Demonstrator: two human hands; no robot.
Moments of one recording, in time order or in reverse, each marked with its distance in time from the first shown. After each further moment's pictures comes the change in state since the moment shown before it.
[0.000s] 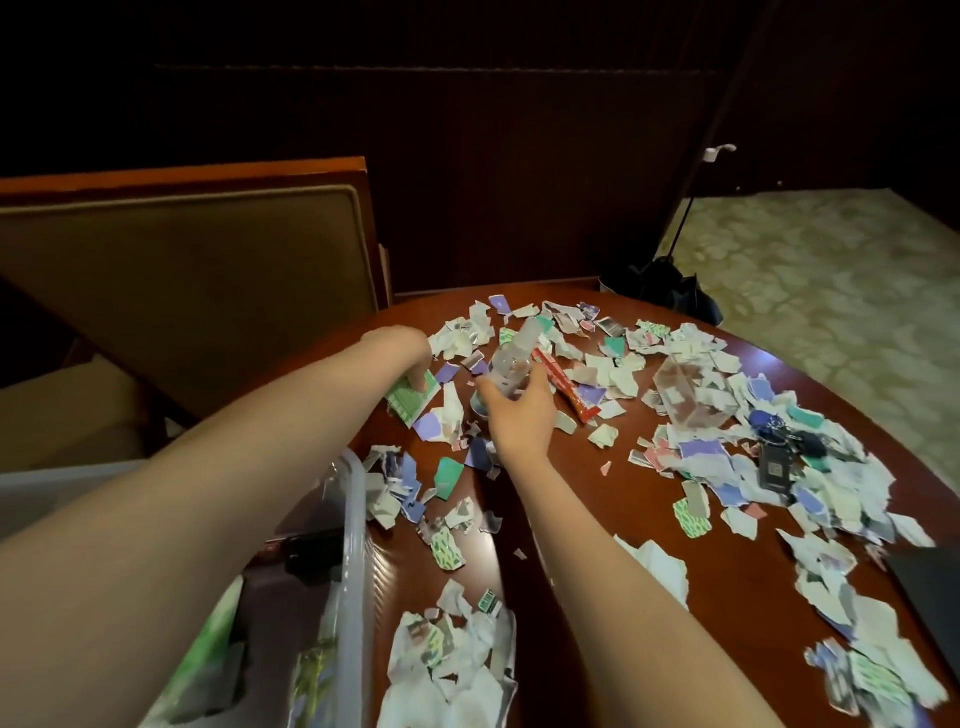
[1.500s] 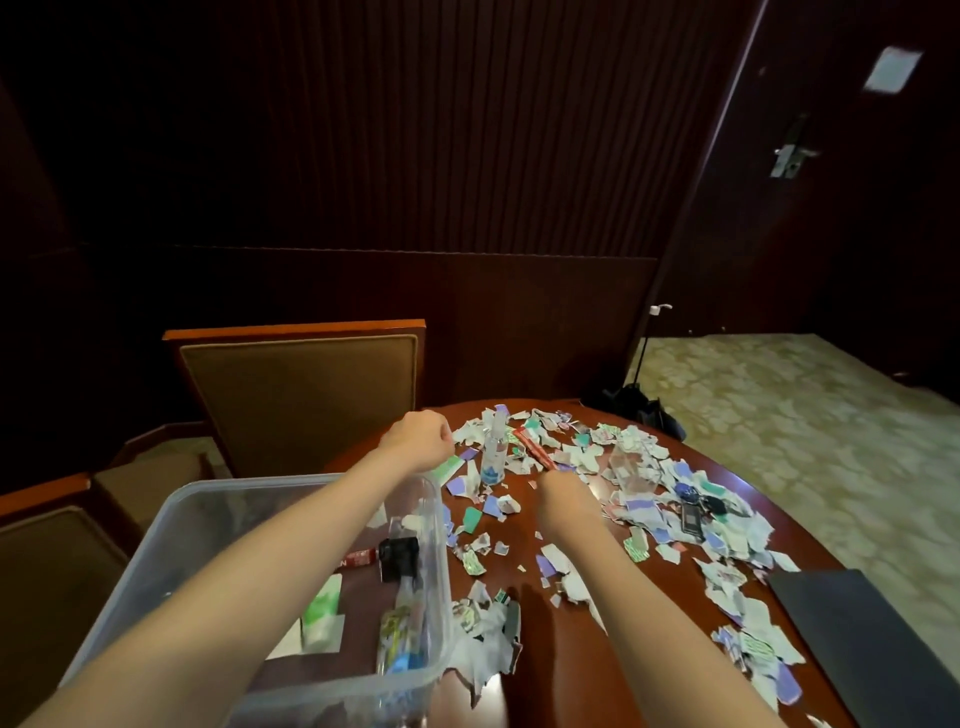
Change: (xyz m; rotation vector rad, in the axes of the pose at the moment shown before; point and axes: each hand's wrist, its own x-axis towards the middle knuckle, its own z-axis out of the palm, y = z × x) left_hand -0.186 -0.074 0.033 -0.648 0.550 0.325; right_hand -0.139 -0.095 -0.107 -1.081 -0.244 -0.178
